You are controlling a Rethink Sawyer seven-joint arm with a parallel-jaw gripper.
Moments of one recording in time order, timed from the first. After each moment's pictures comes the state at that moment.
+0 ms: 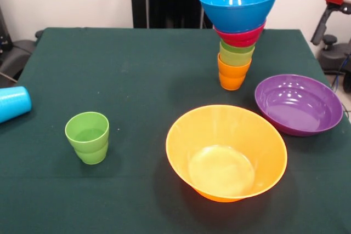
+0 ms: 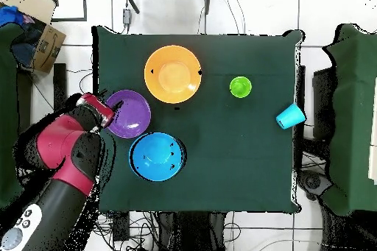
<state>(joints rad) 0.72 -0.29 -0.79 1.42 0.45 0.30 2.57</state>
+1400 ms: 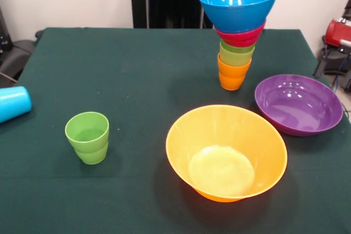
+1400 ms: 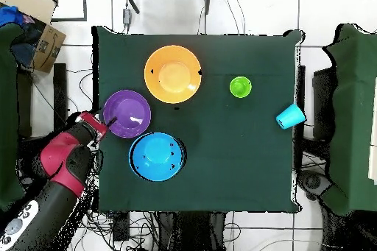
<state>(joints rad) 0.84 -0.08 -0.78 1.42 0.59 0.22 2.67</state>
